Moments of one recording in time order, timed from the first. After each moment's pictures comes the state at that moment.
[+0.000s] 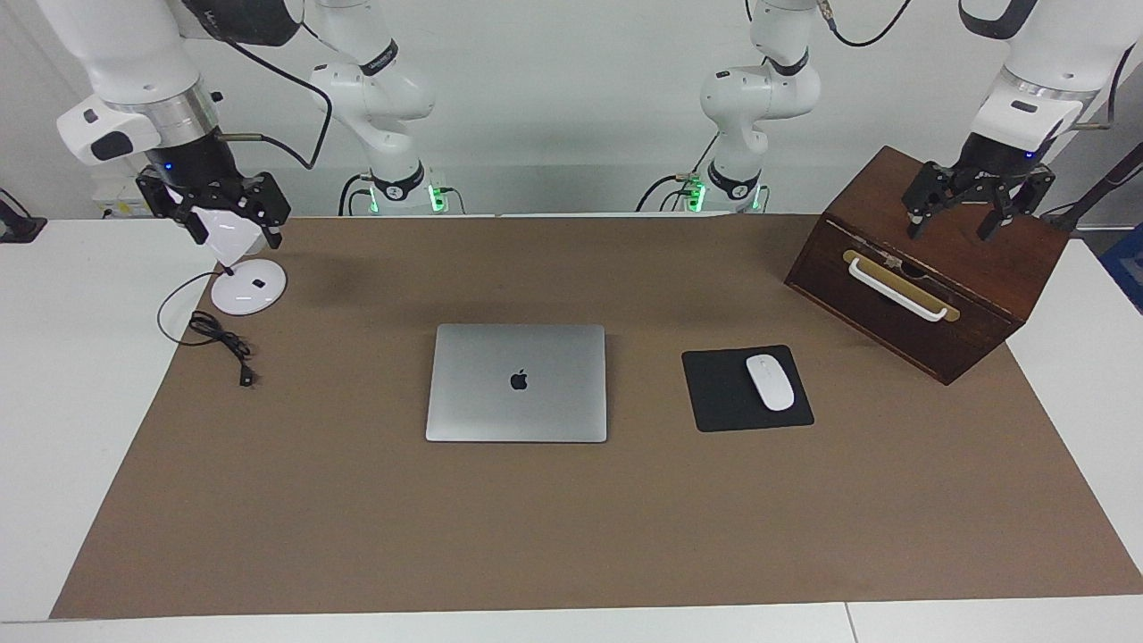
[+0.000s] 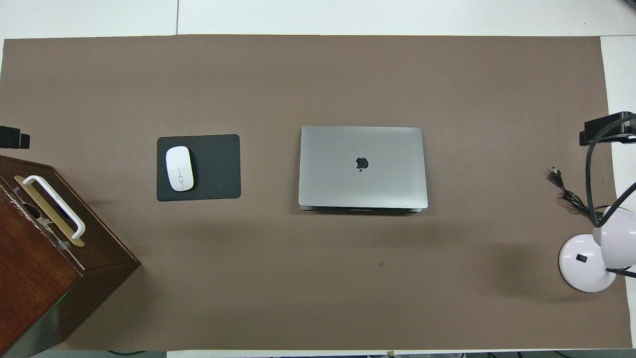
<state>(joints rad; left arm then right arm) 0.02 -0.05 0.02 -1.58 0.00 1.66 0.17 -0.10 -0.02 0.05 -1.56 -0.05 1.59 0.03</state>
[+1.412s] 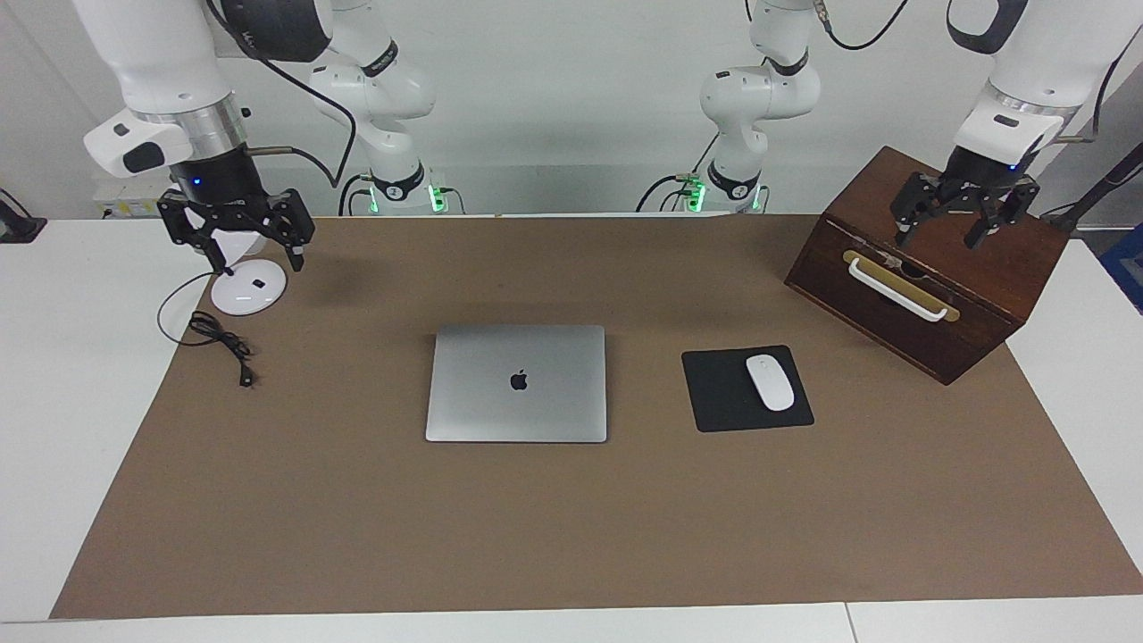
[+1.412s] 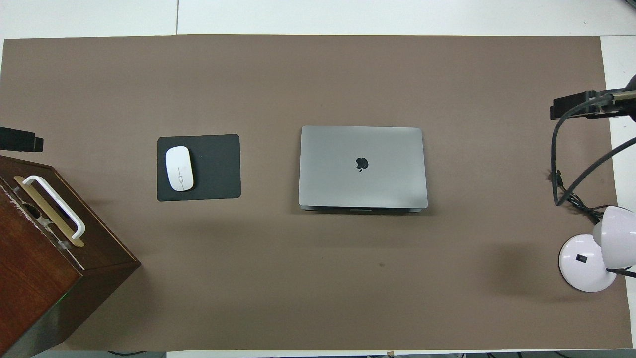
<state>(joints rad) 0.02 -0.05 0.00 -1.62 0.00 1.69 0.17 -0.03 0.02 0.04 -1.56 -0.02 1.76 0.03</state>
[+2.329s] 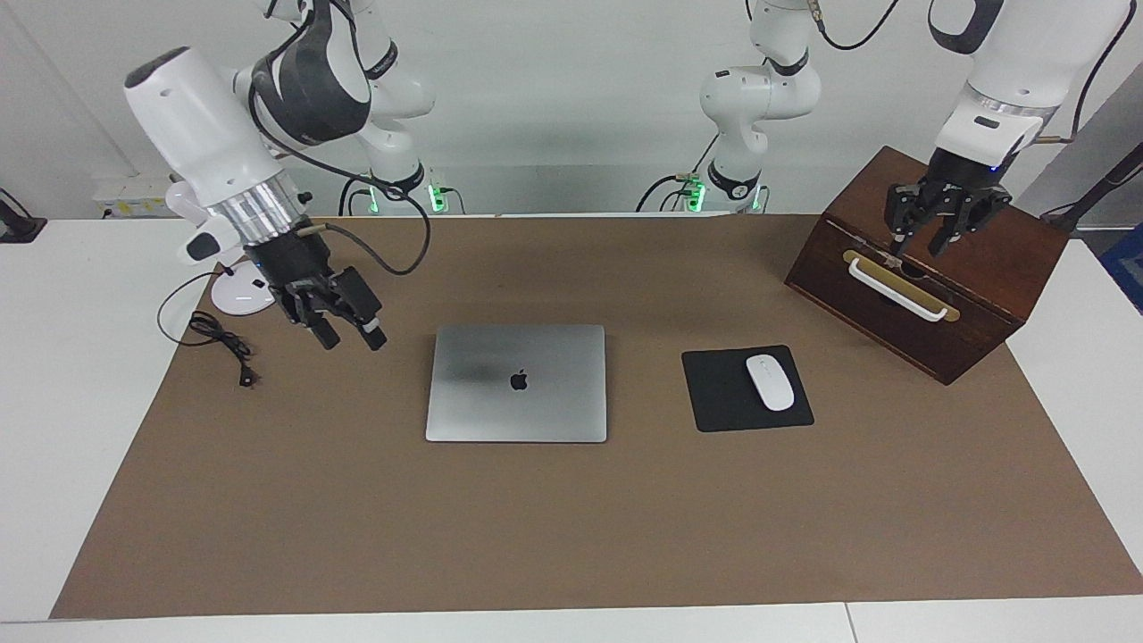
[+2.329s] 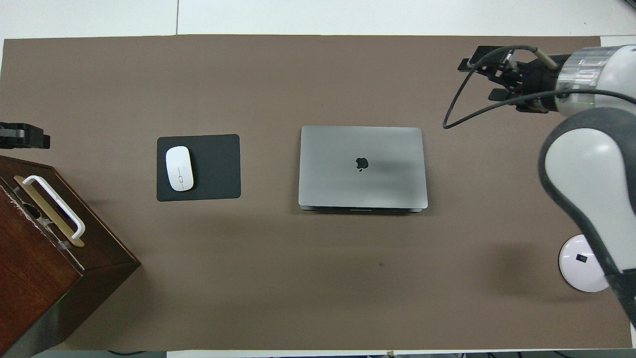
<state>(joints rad) -0.01 -0.06 -0.01 -1.63 0.00 1.70 0.08 0.04 0.09 0.07 -1.81 0.48 2.34 0.39</state>
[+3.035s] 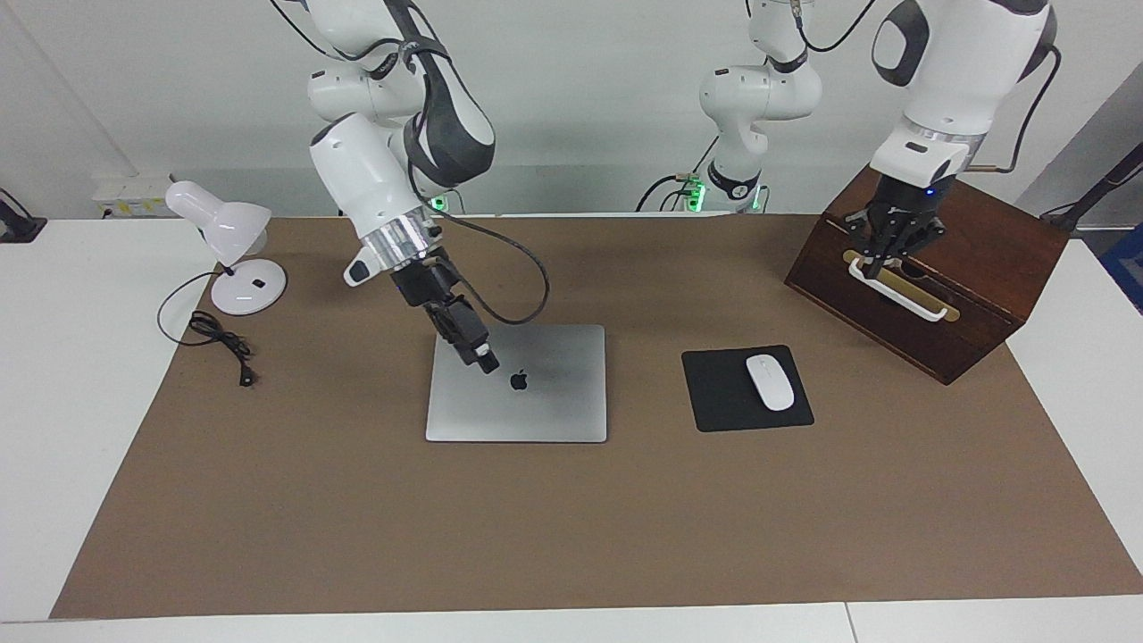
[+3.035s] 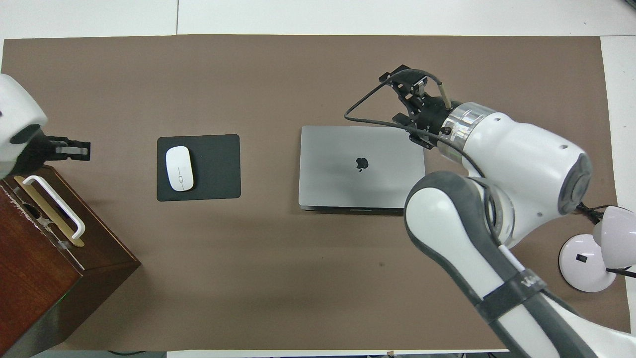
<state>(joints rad) -0.10 -0.18 -0.02 -1.95 0.00 2.00 0.08 0.19 0.11 0.21 -2.05 0.73 2.89 0.72</state>
